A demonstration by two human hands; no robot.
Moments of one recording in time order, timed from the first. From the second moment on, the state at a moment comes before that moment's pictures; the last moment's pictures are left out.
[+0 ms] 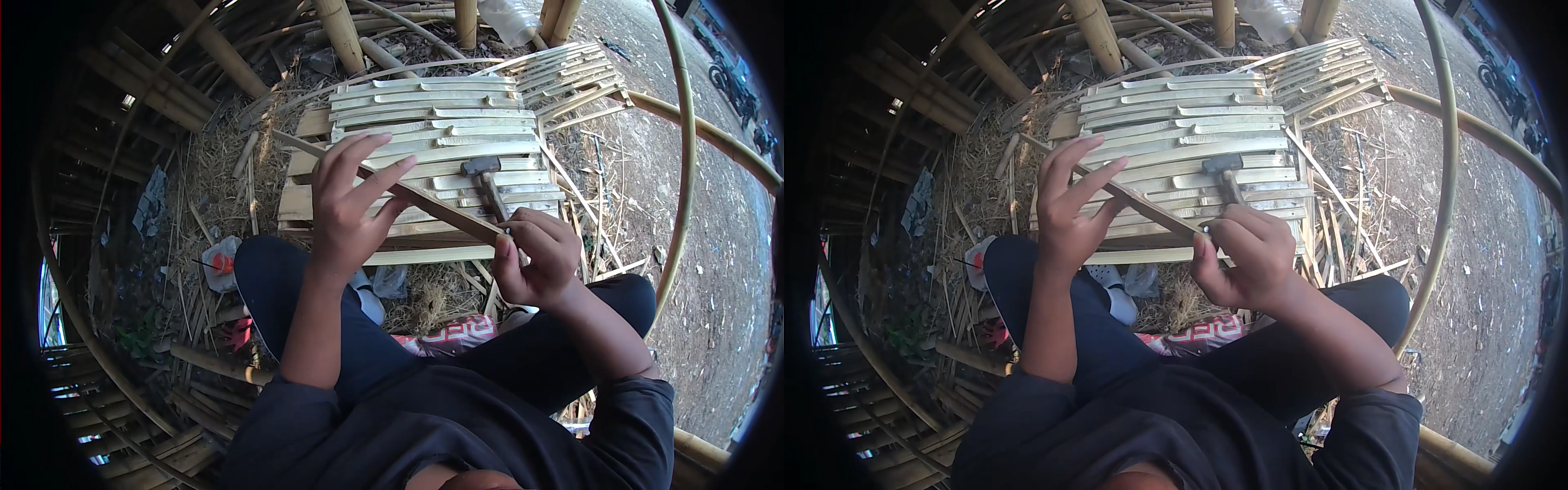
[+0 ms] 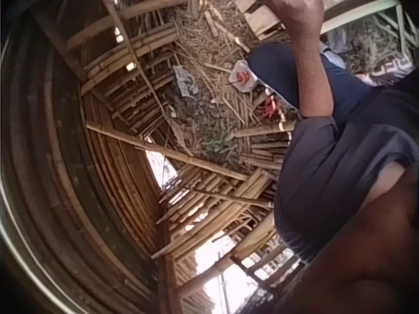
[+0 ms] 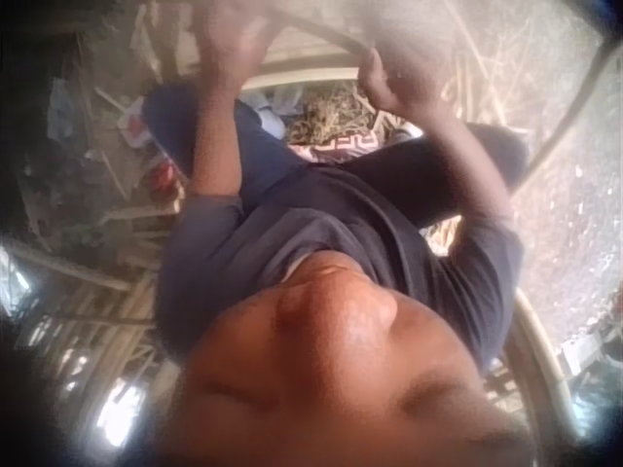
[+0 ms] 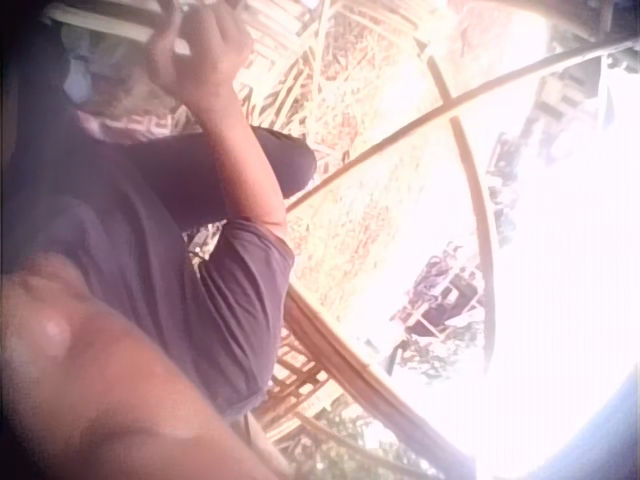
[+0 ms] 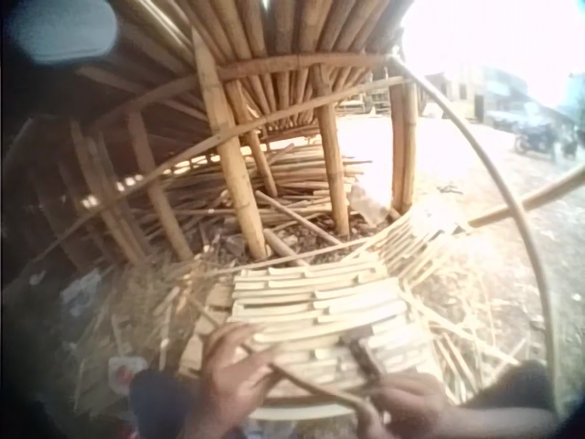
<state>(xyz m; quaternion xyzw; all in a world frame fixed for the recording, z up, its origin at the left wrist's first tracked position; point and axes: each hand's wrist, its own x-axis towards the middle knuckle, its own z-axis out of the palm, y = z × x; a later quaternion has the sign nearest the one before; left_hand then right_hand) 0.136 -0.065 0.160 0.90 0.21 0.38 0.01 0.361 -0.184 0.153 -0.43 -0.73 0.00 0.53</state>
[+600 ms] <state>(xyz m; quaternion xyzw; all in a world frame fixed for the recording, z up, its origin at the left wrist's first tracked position) 0.172 -0.114 0.103 0.35 0.34 0.22 0.85 0.356 -0.224 0.068 -0.53 -0.71 0.06 0.46</state>
